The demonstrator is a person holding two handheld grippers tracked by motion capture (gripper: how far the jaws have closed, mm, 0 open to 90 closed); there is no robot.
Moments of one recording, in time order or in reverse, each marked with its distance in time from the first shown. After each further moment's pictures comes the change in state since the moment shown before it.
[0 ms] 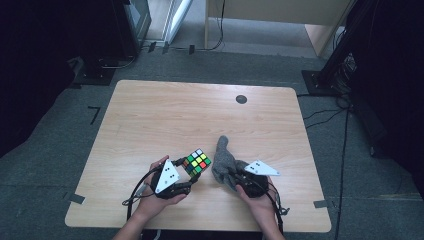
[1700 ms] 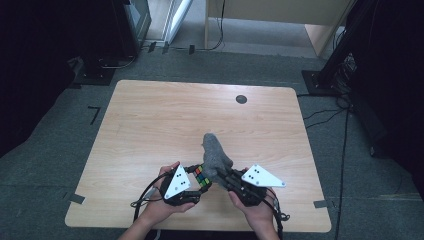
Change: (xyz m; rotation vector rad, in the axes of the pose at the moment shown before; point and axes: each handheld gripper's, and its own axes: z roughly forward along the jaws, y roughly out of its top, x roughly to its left) left arm -0.024 0.016 0.003 0.009 -0.128 0.018; right arm 0.045 0.036 -0.034 -0.178 0.099 -0.074
